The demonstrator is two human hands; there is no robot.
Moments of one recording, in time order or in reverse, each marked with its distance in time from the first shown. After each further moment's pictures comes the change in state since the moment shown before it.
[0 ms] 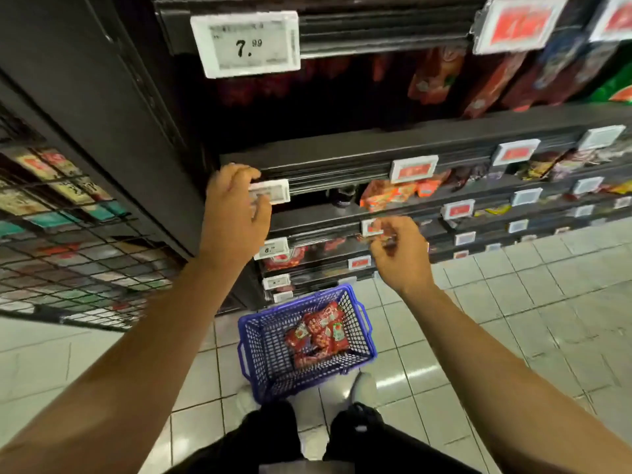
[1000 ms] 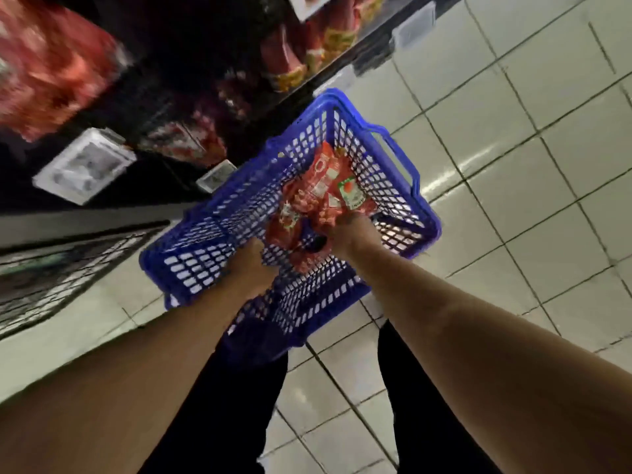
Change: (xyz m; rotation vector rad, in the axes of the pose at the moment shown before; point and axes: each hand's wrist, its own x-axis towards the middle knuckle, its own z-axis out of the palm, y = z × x) left_hand -0.328 -0.275 0.514 0.281 -1.333 -0.638; right_hand -0.151 0.421 0.399 0.242 -0.584 1.139
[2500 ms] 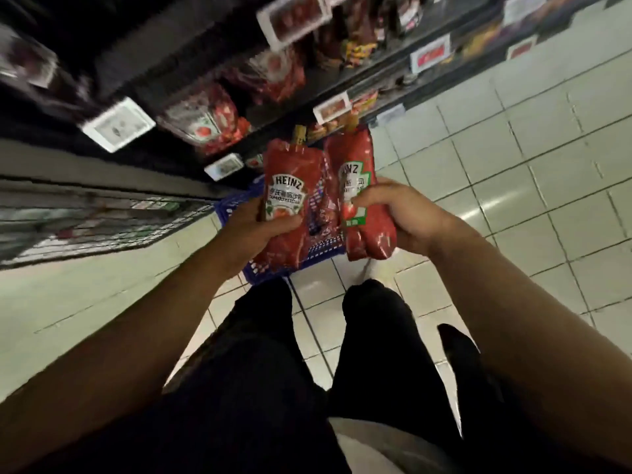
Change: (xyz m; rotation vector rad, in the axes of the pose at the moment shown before) left_hand -0.362 0.120 -0.143 -0.895 0.011 0.313; right_hand -0.333 -0.089 -0.231 0.625 -0.623 -0.256
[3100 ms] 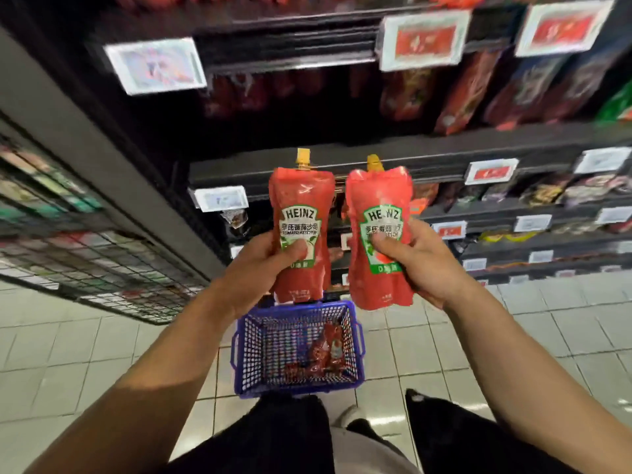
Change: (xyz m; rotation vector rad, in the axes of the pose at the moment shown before) left_hand -0.184 0.192 -0.052 -0.331 0.127 0.504; right_hand -0.139 -0.190 0.167 -0.522 -0.054 -0.584
